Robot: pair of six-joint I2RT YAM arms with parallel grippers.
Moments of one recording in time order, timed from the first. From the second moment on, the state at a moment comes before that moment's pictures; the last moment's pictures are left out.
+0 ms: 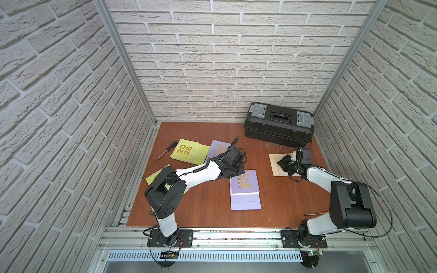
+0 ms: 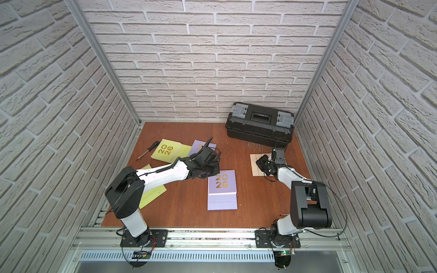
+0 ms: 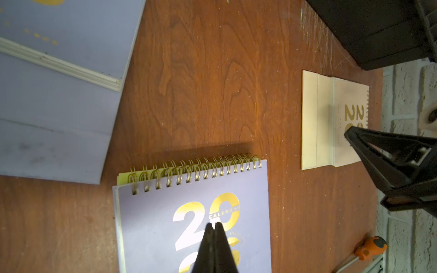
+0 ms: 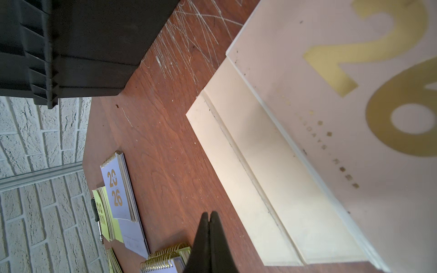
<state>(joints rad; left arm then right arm) -0.85 1.75 1.17 -0.35 0.00 -0.92 -0.10 1.50 0.72 -0.09 -0.35 0.88</state>
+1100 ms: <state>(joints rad) -0.87 1.80 1.19 -0.32 0.01 -0.93 -0.08 1.83 0.76 0.41 -0.24 1.29</state>
